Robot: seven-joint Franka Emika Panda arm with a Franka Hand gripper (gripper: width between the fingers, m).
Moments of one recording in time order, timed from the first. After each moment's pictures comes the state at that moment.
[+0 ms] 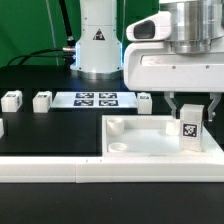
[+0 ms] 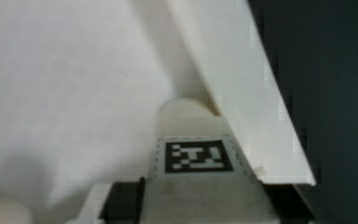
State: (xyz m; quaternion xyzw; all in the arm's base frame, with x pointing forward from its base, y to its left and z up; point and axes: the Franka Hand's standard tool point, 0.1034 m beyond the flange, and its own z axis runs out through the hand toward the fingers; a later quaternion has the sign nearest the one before) arm 0.618 0.118 0.074 -0.96 0.28 -0.01 0.05
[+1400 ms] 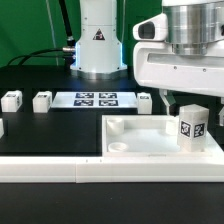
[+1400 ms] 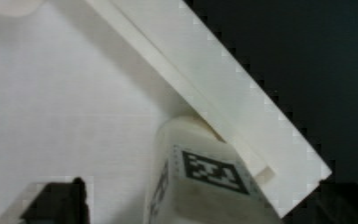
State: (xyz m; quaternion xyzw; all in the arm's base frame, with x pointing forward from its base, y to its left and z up) arm 0.615 0.123 0.072 -0.94 0.33 0.01 0.06
